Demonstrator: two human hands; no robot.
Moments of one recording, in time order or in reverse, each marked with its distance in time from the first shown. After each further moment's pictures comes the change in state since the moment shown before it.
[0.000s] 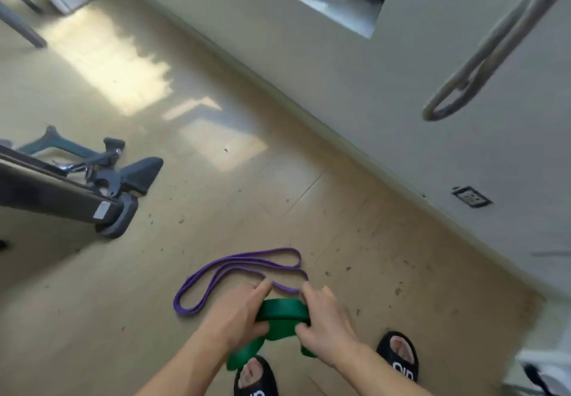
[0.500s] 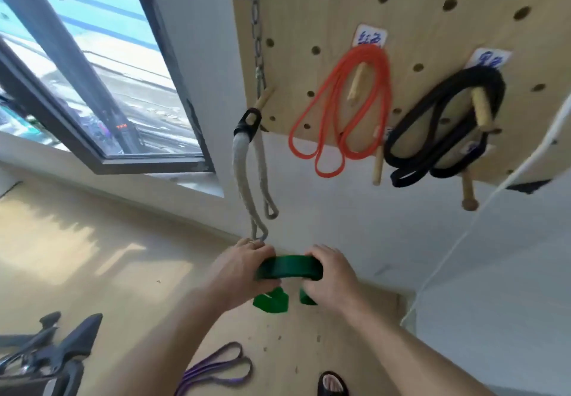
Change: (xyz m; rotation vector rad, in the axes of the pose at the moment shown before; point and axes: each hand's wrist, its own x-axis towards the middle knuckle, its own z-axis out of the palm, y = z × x) left_hand -0.096 0.345 -0.366 0.225 0.301 0.510; right_hand -0.266 -0.007 -0.406 0.373 0.640 0.082
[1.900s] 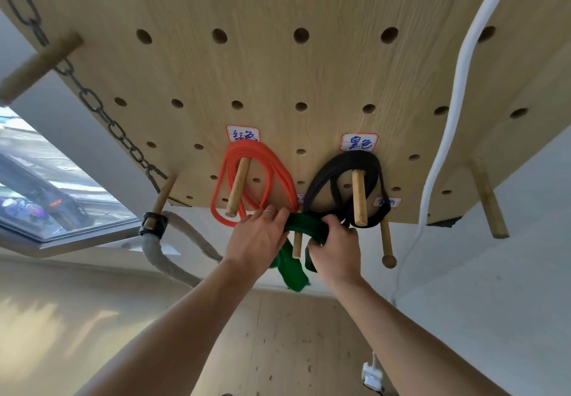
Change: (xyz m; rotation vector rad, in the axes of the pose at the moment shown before) left_hand 0.210 0.123 -0.083 0.325 0.308 0.216; right_hand 0.091 0.038 -0.164 0.092 0.572 0.250
